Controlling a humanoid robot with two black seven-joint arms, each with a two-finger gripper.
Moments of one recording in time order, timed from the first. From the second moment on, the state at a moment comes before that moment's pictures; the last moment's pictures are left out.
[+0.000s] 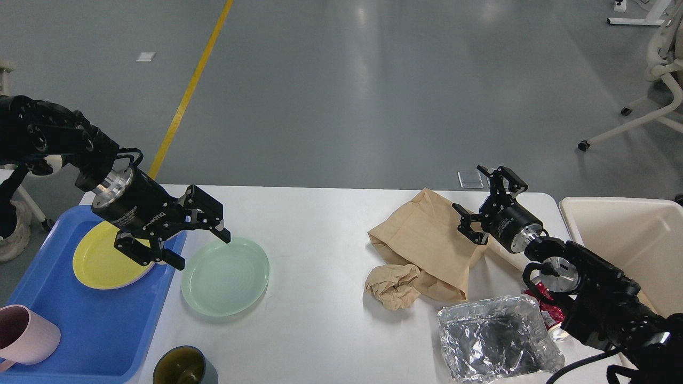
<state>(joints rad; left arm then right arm) -1.81 0.37 1.41 -1.10 -0.09 -0.96 -0.41 0.69 -0.18 0.62 0.33 -0.11 0.54 0.21</state>
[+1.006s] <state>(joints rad) -1.61 0.43 1.39 -1.19 -0.11 -0.96 -0.41 0.69 -0.18 0.62 0.33 -0.11 0.54 0.21</state>
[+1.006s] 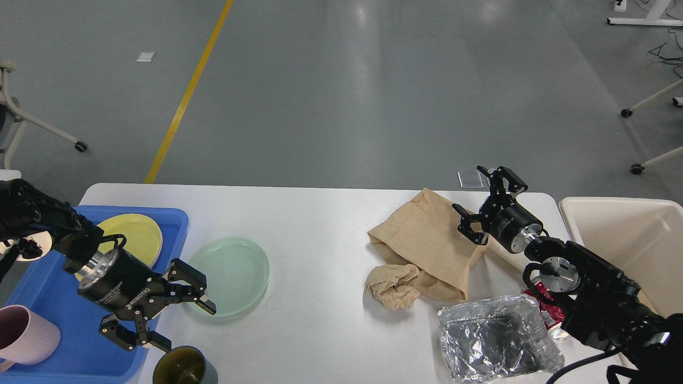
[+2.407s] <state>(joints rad) -1.59 0.29 1.33 -1.13 -0.09 -0.84 -0.14 0.69 -0.18 0.62 0.33 -0.11 0.54 0.21</state>
